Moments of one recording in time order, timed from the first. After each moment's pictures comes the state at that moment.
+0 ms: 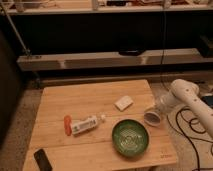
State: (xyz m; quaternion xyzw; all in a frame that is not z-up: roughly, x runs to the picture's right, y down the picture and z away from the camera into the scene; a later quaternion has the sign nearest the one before) arm 0.290 0.155 0.854 -0.20 -0.31 -0.38 0.85
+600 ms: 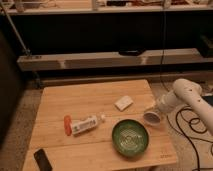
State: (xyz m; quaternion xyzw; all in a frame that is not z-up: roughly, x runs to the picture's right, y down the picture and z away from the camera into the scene) arm 0.278 0.148 0.826 -0.17 -0.33 -0.40 0.84
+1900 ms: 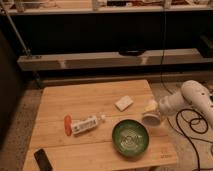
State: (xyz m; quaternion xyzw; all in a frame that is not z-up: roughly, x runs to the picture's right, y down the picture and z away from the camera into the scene) arm 0.247 0.147 0.770 -0.08 -0.41 -0.46 0.79
